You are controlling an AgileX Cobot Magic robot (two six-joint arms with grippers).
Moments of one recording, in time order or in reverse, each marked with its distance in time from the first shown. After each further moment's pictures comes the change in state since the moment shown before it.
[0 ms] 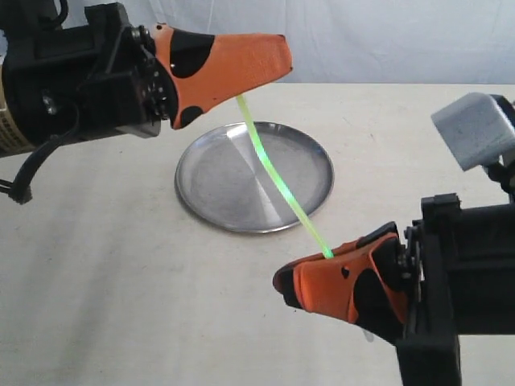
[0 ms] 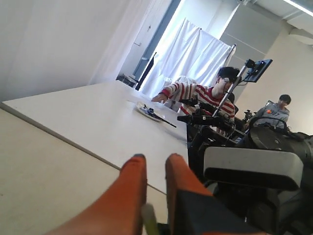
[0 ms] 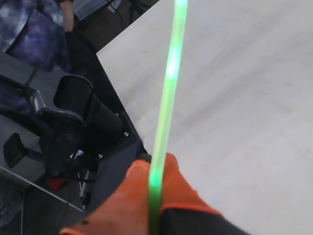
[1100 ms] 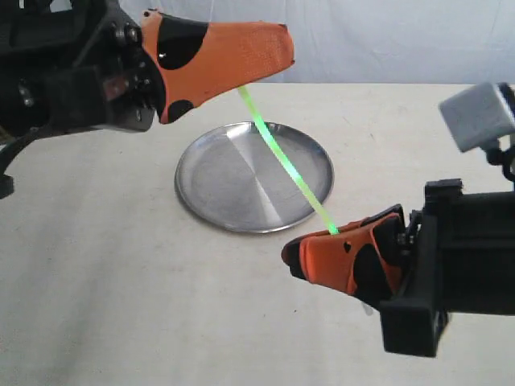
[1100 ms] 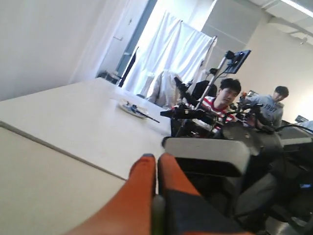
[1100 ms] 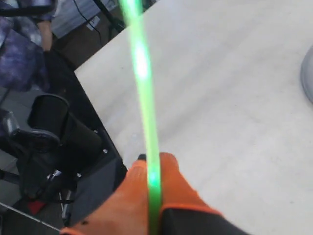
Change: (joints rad) left arm 0.004 -0.021 -0.030 0.062 -0.072 -0.046; right arm 0.000 0.001 0.010 -0.017 -0.103 0.030
